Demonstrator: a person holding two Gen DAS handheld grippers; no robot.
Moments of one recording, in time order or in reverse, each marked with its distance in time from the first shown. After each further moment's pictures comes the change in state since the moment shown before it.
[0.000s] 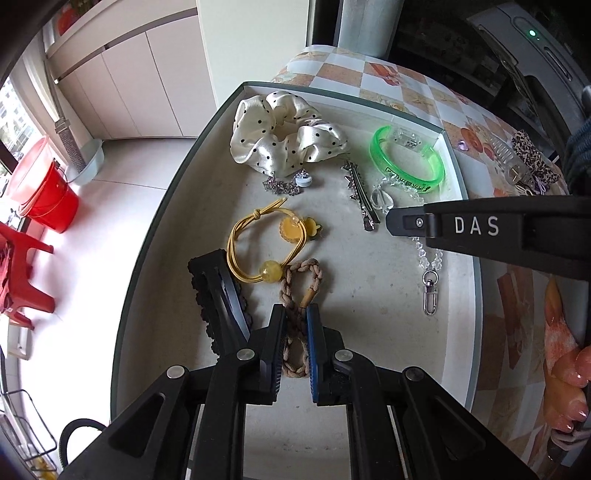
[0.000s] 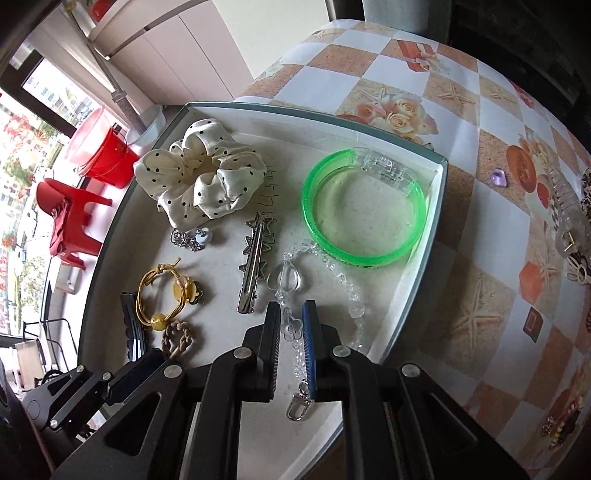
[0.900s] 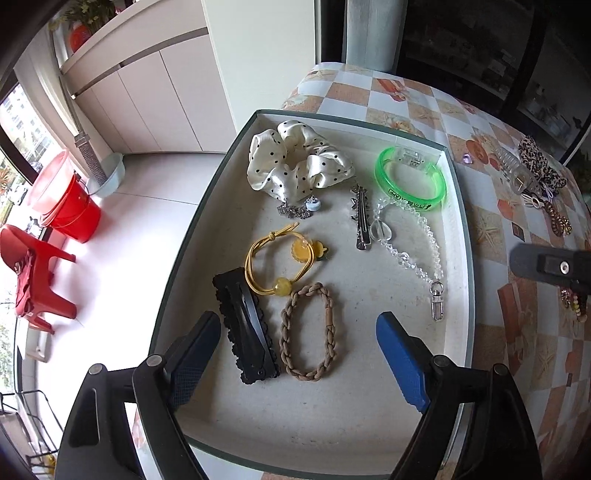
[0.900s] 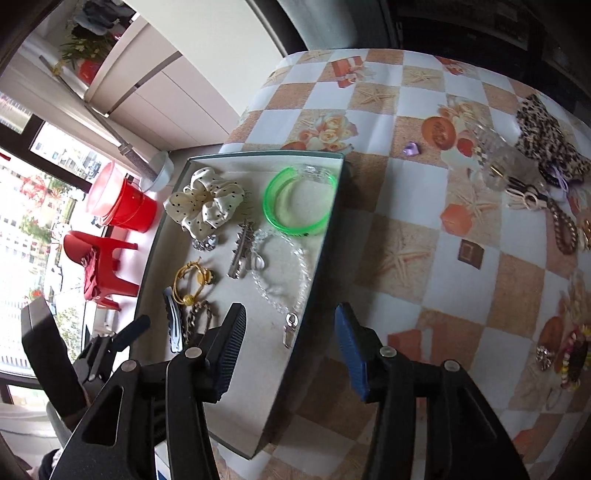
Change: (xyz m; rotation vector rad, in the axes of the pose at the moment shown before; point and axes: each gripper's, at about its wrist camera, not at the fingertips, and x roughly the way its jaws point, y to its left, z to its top) left arm -0.020 -0.013 0.010 0.001 -0.045 0.108; right arm -0.089 -0.065 -0.055 0.204 -0.084 0.107
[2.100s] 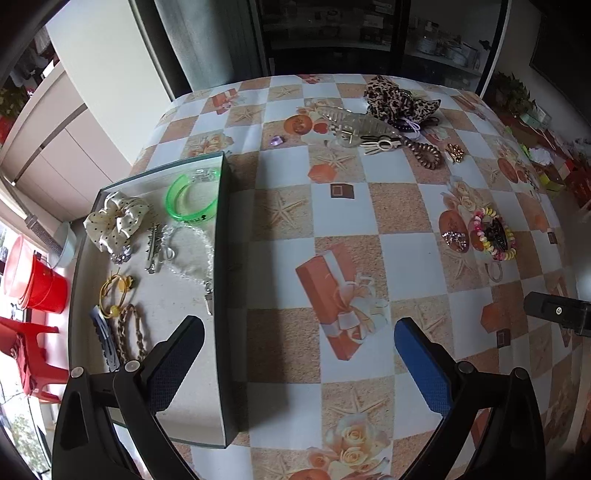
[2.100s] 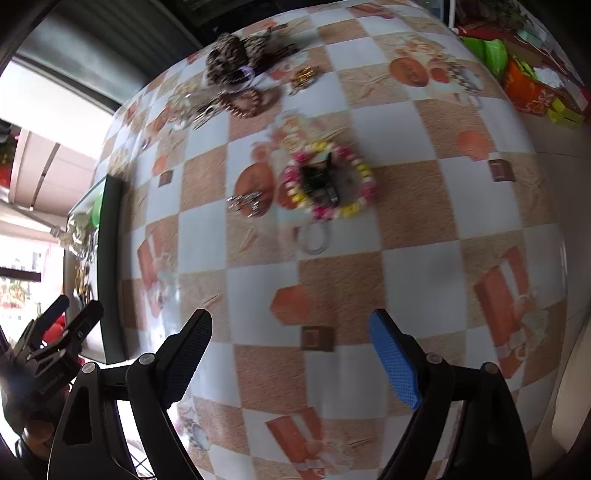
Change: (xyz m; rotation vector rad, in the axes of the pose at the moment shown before) left arm -0.044 -0.195 -0.016 0.310 -0.002 -0.103; right arm -0.107 -0.218 -0.131 0.403 -0.039 -0.169
